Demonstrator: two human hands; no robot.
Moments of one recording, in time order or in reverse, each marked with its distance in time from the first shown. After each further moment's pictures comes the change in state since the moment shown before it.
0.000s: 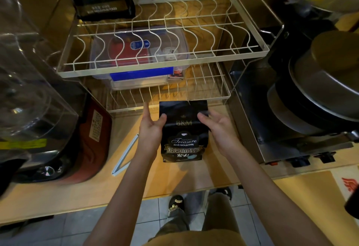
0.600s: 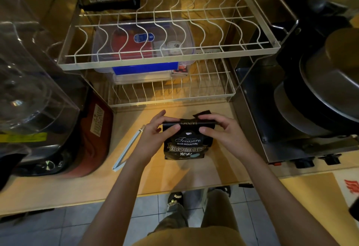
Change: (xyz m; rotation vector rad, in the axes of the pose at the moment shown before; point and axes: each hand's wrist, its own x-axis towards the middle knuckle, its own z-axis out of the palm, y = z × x) left_hand -0.004 -0.008 -0.020 0.302 -0.255 -0.072; right_hand -0.002 0.009 -0.022 -0.355 -0.120 -0.159
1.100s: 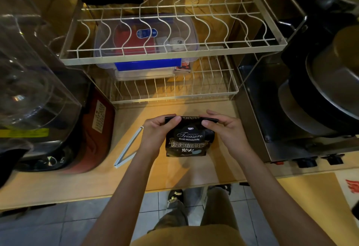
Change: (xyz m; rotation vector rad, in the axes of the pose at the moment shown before) left_hand 0.006 0.000 0.015 -0.220 0.196 0.002; right_hand 0.006 0.011 0.009 0.208 0.117 0.037
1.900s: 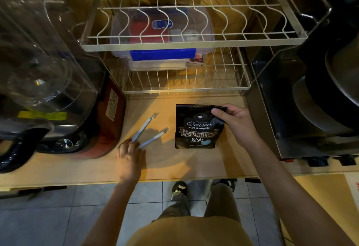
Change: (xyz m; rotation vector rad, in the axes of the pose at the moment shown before) left_hand -0.047 -0.120 -0.105 1.053 0.339 0.044; right_hand 0.012 0.001 0.003 -0.015 -0.030 -0.007
